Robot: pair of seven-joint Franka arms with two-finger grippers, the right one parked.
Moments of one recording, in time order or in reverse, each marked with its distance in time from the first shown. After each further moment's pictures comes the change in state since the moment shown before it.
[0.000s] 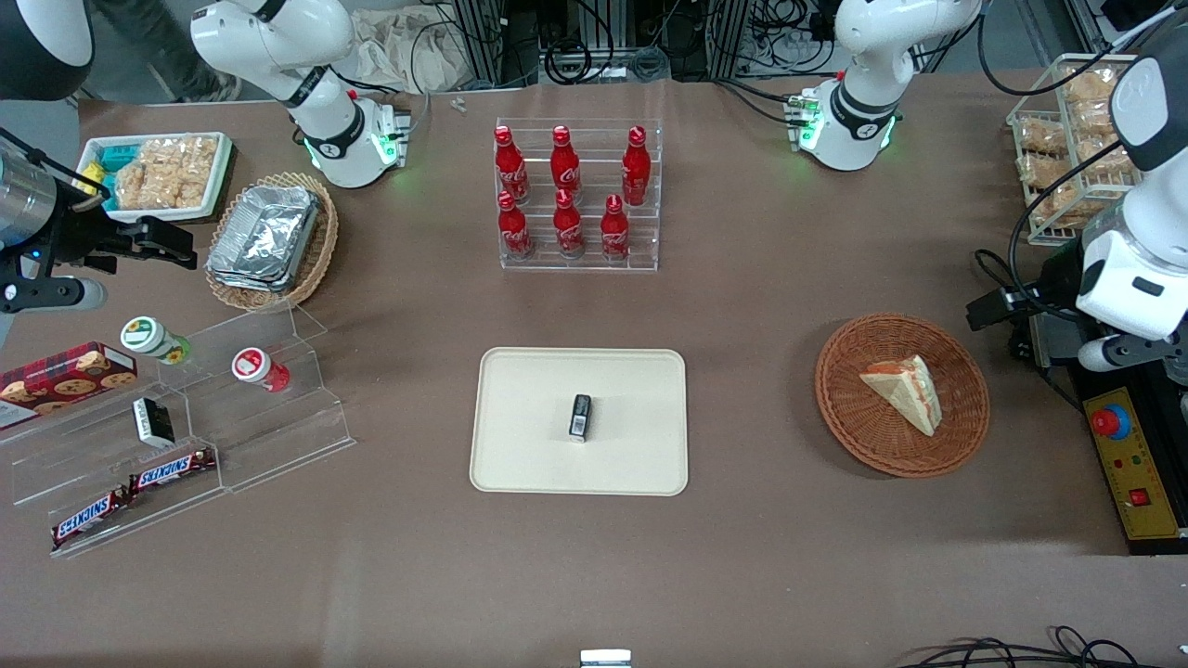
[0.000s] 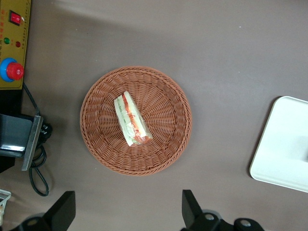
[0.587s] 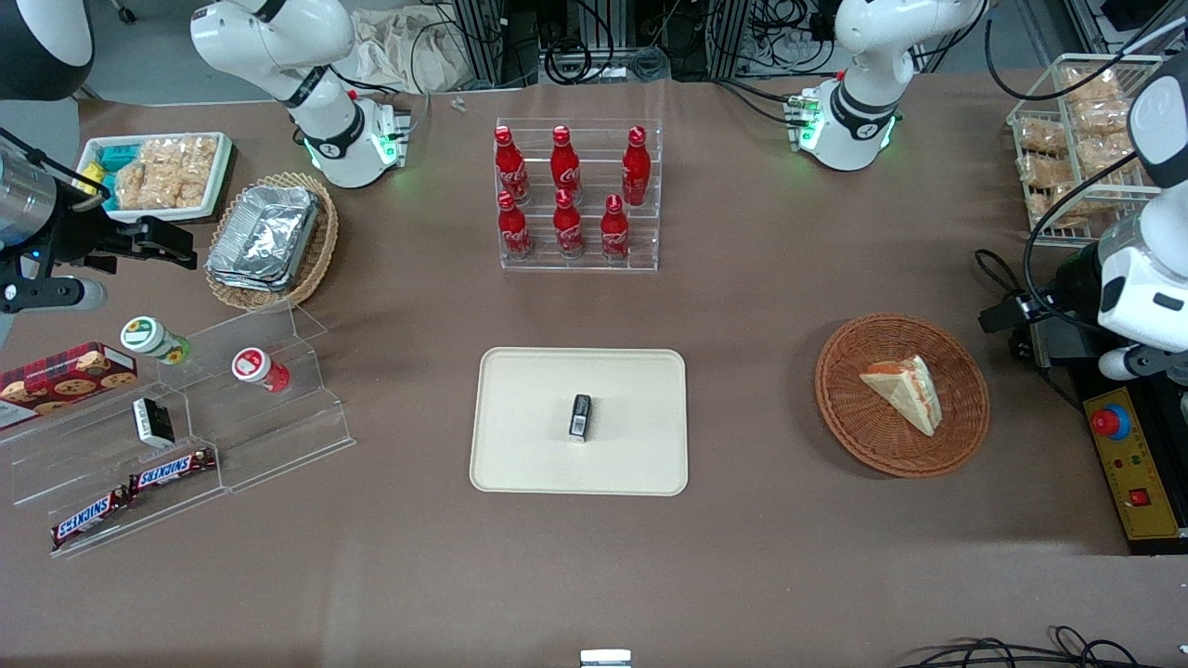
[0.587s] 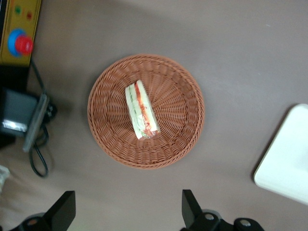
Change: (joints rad) arm 0.001 0.035 0.031 -0.018 0.001 -0.030 -0.171
